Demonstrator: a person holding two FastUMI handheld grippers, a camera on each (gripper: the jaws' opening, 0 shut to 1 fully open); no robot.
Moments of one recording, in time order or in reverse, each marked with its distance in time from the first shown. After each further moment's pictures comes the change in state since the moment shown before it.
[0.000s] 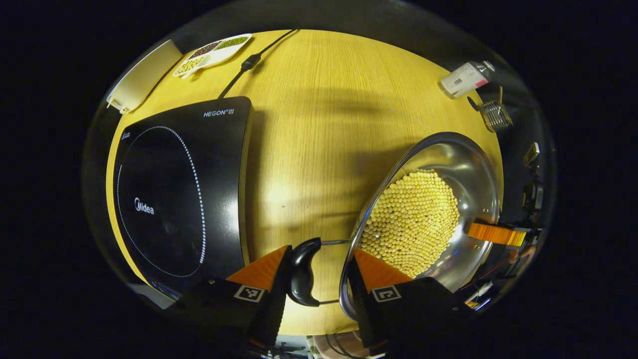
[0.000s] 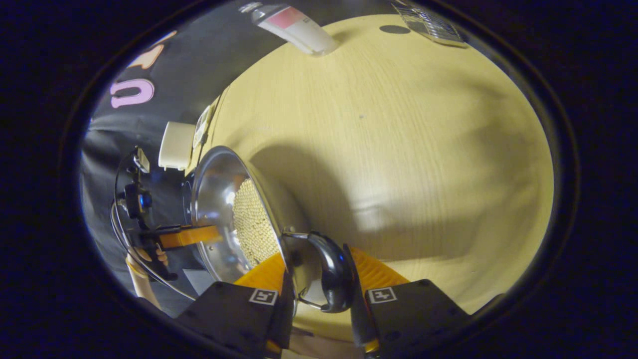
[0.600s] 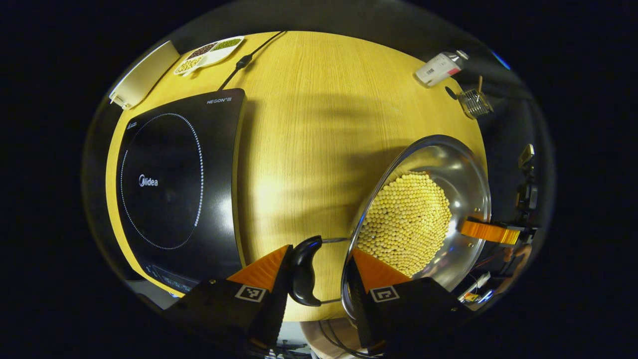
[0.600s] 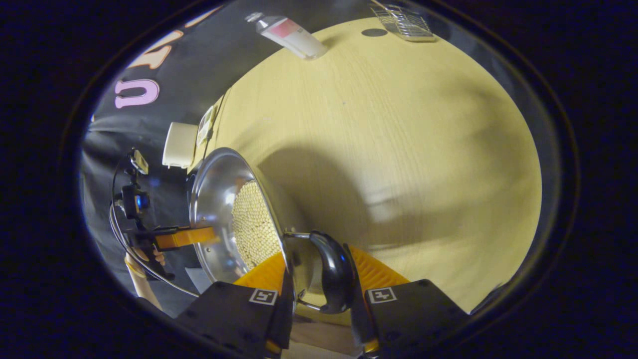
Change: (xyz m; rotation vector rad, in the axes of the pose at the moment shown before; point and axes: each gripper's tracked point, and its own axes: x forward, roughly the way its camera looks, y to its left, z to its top) left arm 0.000 -0.003 0.006 0.044 0.013 -0.038; right arm -0.002 0.012 -0.011 0.034 -0.019 0.000
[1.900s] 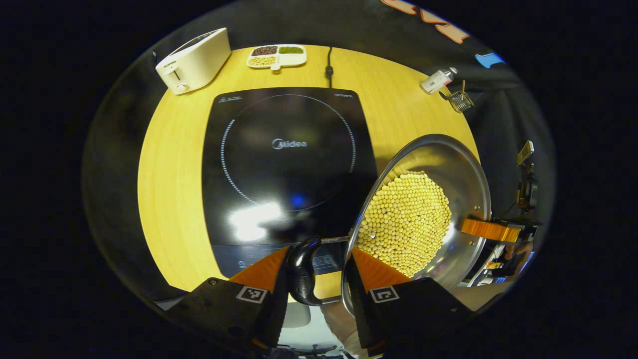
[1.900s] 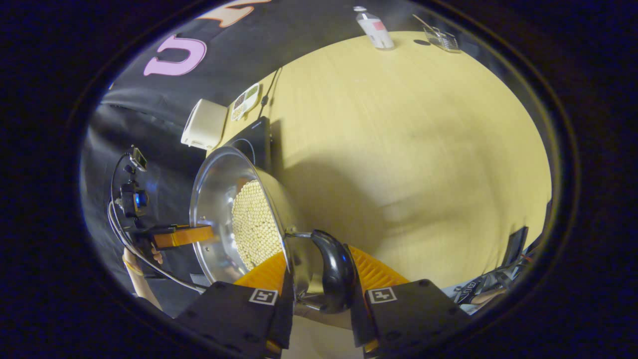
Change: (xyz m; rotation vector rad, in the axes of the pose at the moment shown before) left arm 0.006 0.001 0.007 0.091 -0.077 -0.035; right arm -0.018 0.005 -0.017 -0.001 -0.124 -0.031
